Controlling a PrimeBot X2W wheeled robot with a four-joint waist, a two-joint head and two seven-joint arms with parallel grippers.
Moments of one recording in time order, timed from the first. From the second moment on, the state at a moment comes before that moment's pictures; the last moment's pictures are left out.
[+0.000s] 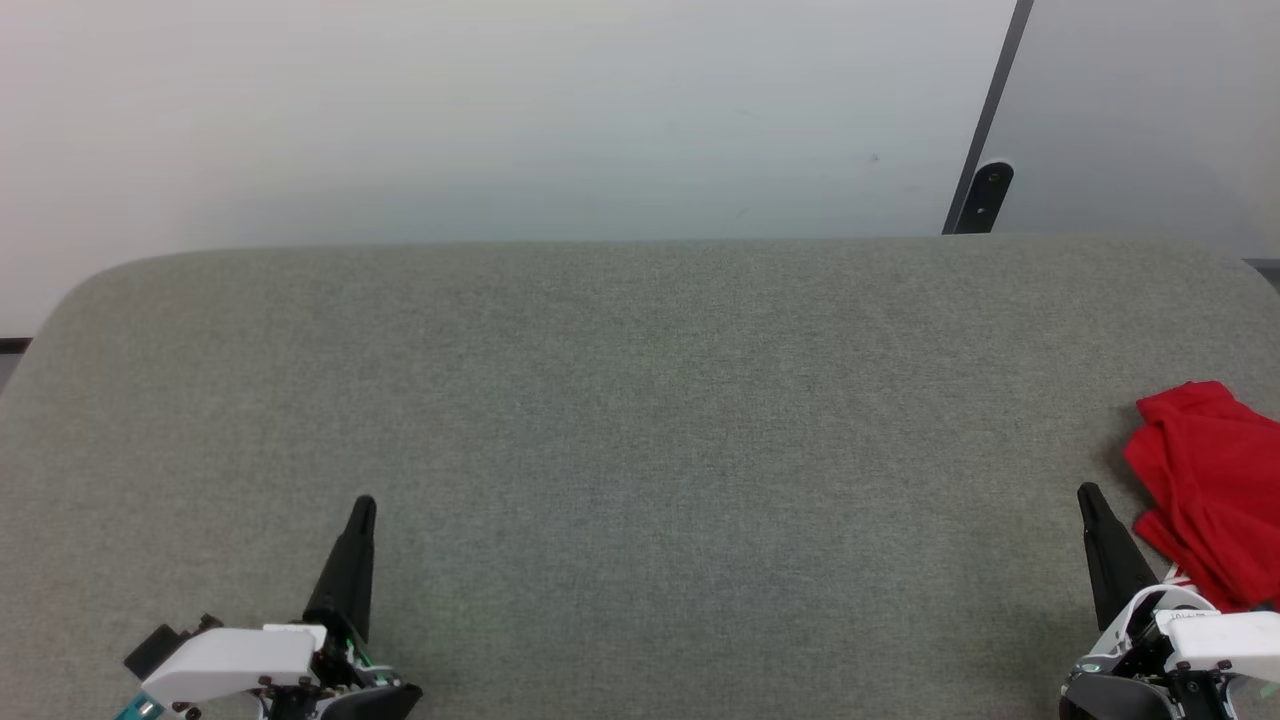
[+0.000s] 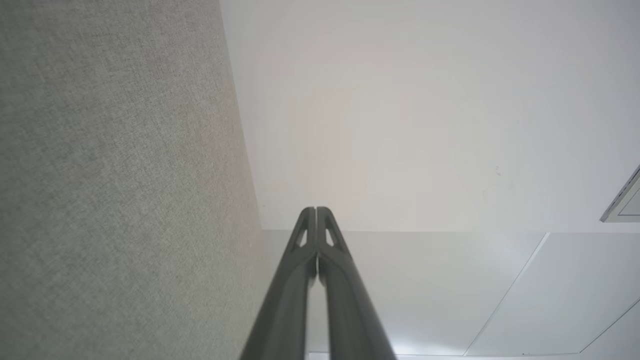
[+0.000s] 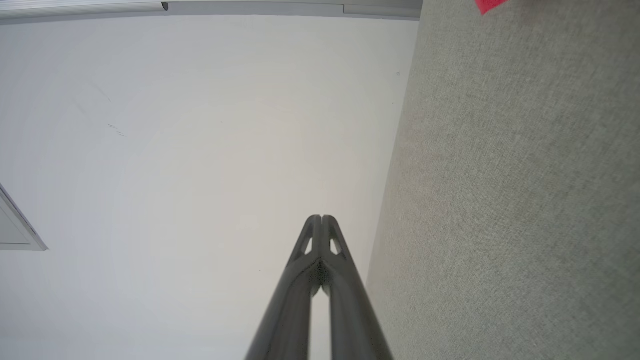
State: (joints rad) left arm -0.11 0.05 0.11 0.25 -1.61 -0.13 0.12; right arm -0.11 -0.05 -0.12 0.25 1.61 0.13 0.11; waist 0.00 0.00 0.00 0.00
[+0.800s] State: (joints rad) left arm -0.11 0.05 0.11 0.25 -1.61 -0.13 0.12; right arm -0.11 -0.05 -0.12 0.25 1.61 0.13 0.11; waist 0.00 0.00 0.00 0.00
